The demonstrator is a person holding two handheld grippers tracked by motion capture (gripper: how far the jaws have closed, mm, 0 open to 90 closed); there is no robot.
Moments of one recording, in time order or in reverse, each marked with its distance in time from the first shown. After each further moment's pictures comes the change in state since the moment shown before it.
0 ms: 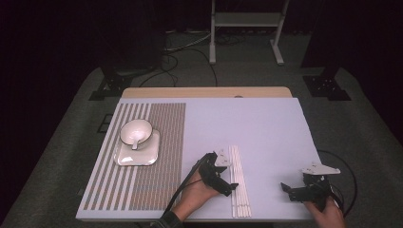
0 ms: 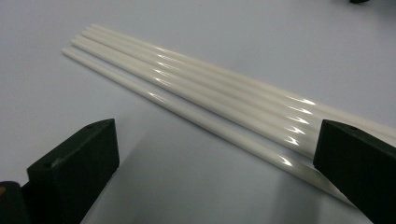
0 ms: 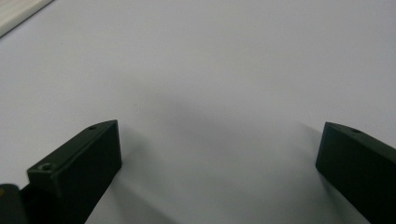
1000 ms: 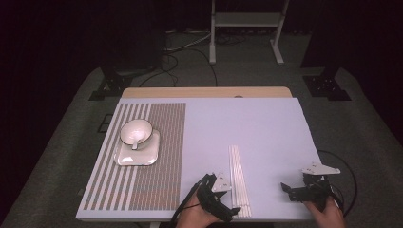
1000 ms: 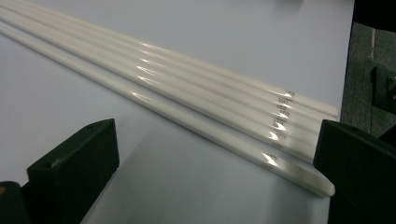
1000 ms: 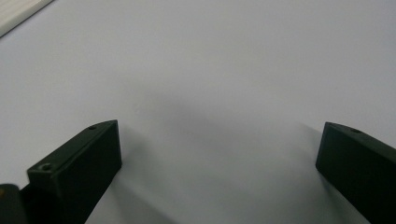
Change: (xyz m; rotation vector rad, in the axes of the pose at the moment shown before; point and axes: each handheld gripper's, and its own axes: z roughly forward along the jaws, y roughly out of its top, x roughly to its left) left arm -0.057 -0.025 -0.023 -0.027 -0.059 -0.013; right arm 0.000 0.000 0.000 0.000 0.000 0.000
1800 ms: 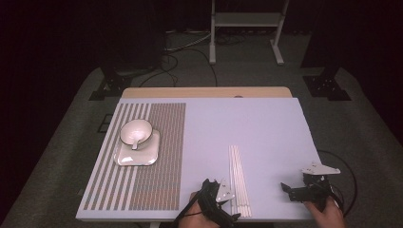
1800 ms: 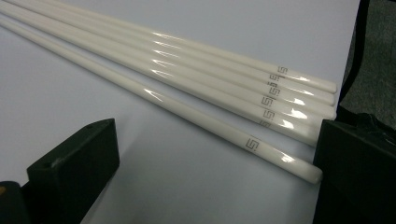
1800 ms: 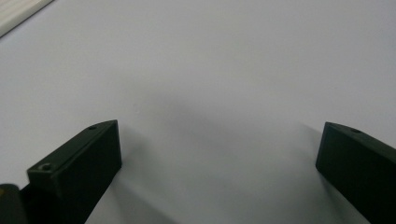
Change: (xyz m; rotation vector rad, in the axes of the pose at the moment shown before) left arm -0.017 -0.006 0.000 0.049 0.068 0.046; right arm 0.000 0.000 0.000 0.000 0.000 -0.001
